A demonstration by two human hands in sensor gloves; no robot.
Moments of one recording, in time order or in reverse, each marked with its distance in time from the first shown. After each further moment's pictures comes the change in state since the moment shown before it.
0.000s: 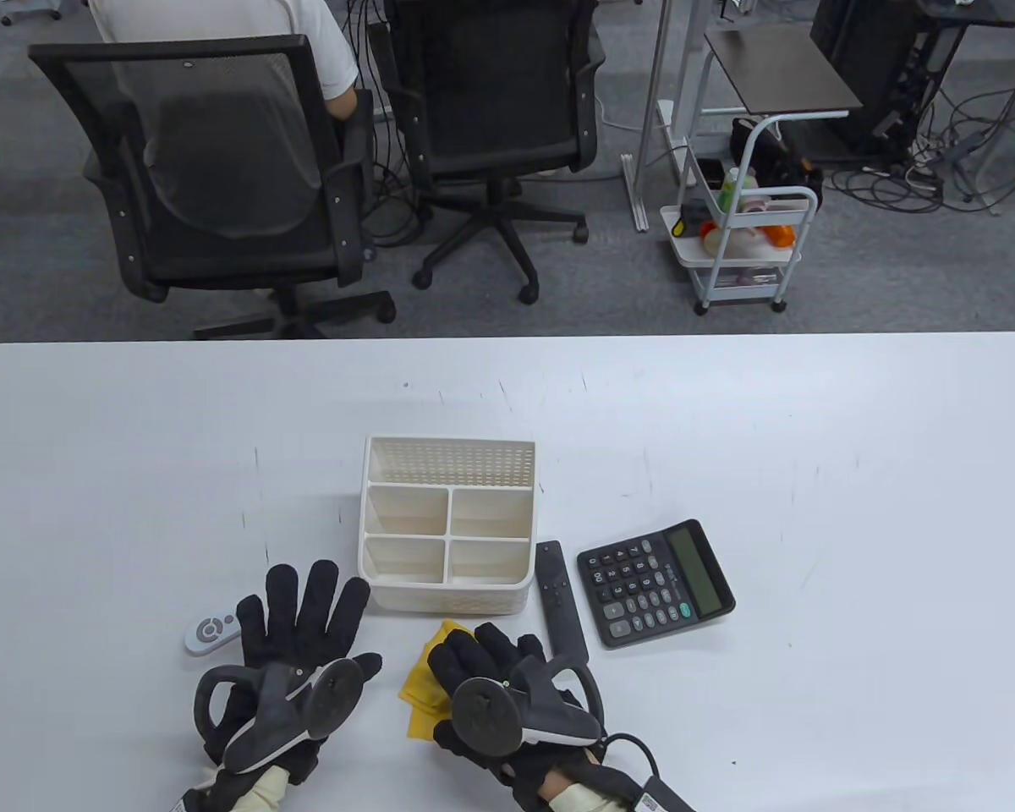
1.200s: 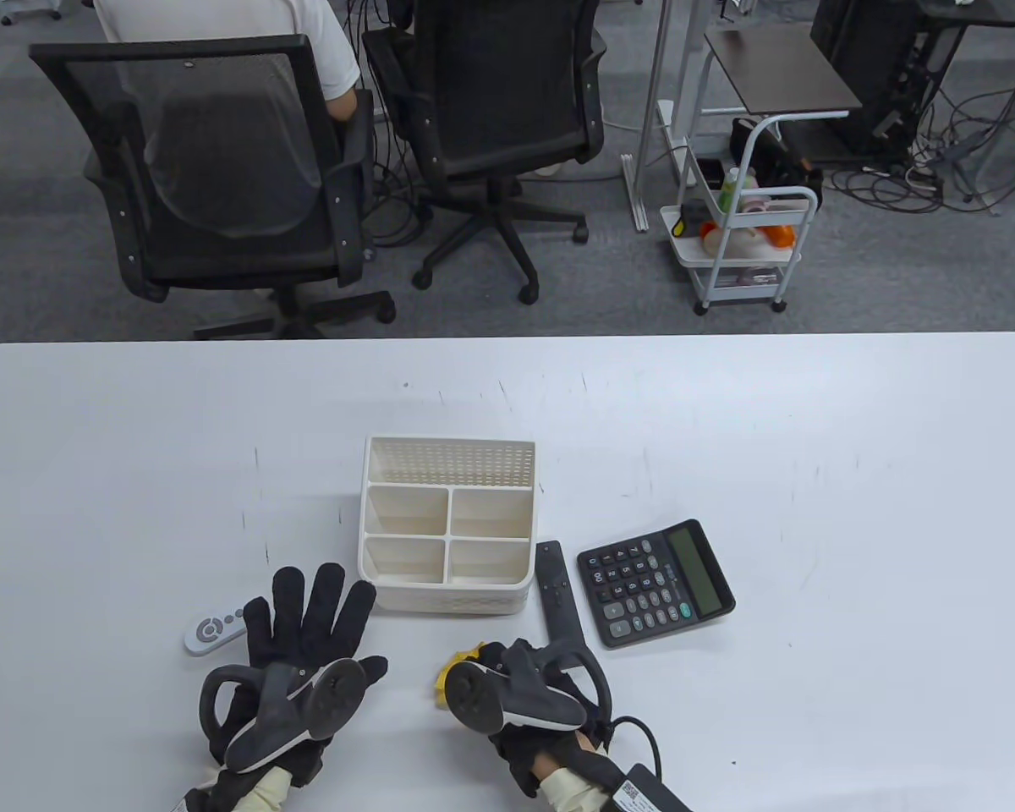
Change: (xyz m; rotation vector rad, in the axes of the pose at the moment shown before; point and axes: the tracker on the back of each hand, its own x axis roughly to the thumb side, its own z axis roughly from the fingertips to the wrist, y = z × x) left_hand 0.004 -0.001 0.000 -0.023 -0.019 0.037; right_hand -0.020 0.005 -0.009 -0.017 0.142 0.115
